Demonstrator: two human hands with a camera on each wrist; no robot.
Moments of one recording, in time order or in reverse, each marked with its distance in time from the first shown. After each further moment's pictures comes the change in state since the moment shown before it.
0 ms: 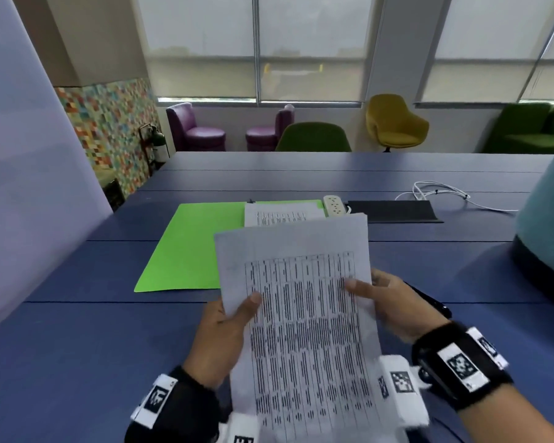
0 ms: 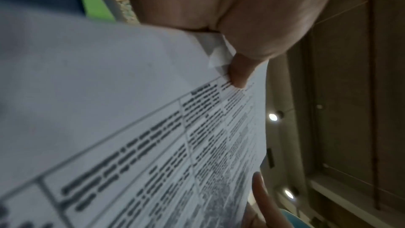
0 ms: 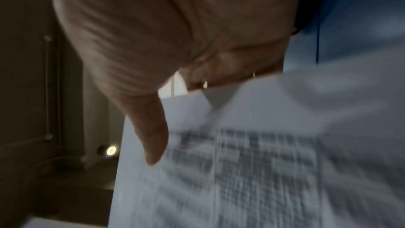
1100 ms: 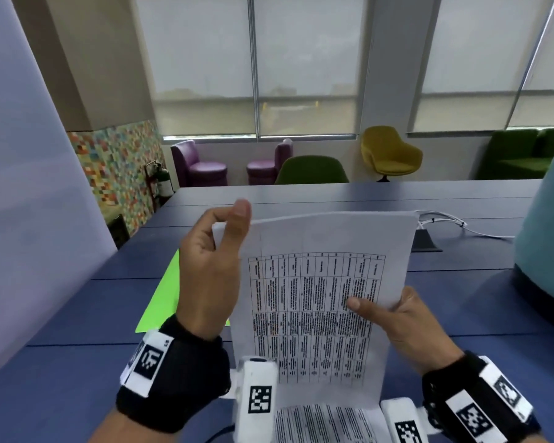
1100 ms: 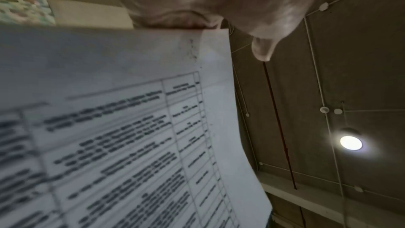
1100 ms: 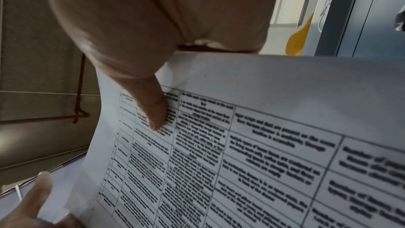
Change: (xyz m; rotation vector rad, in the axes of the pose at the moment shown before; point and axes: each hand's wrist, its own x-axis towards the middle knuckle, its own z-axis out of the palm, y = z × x) left_hand 0.037 0.128 0.032 -0.004 0.096 0.493; right_hand -0.008 -0.018 0.000 -0.046 0.122 -0.340
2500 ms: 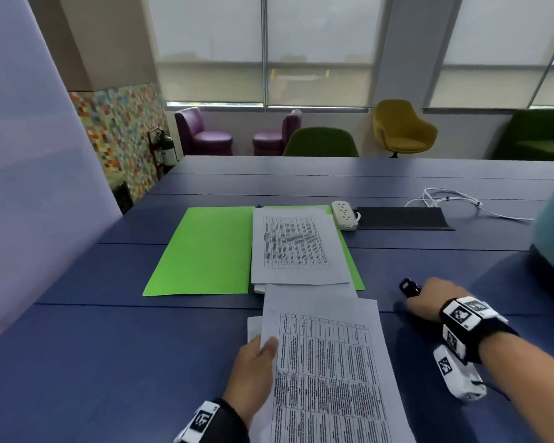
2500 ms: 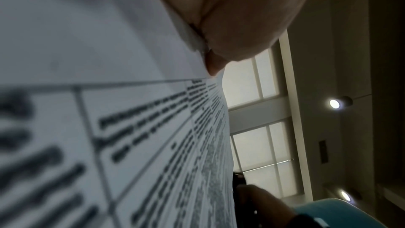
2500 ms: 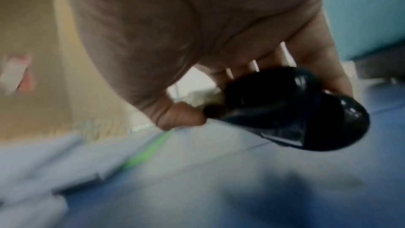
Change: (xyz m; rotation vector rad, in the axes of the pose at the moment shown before) left_hand -0.125 -0.152 -0.036 0.215 -0.172 -0.888; right_hand 0.057 0.052 -0.068 -1.401 0.040 0.703
